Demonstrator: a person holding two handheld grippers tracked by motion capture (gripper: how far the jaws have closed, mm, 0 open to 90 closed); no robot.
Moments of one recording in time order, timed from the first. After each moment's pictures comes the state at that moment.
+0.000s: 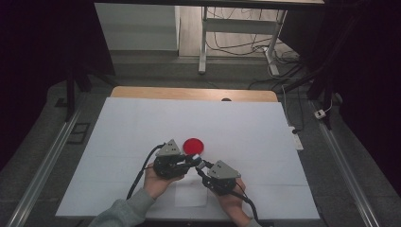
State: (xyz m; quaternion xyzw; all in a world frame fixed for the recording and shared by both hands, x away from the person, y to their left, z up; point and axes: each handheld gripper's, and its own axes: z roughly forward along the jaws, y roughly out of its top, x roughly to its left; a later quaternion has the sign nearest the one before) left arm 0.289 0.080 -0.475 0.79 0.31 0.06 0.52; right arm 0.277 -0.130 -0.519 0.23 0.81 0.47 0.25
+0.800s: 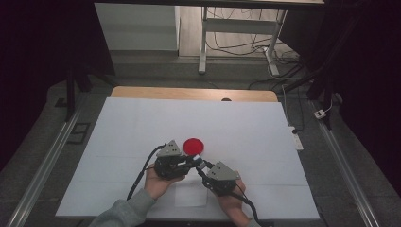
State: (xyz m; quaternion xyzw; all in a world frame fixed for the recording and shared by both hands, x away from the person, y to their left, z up) left arm 0.289 0.079 -0.478 0.79 0.31 0.06 0.52; right arm 0.273 -0.129 -0.519 0.23 0.81 0.47 0.27
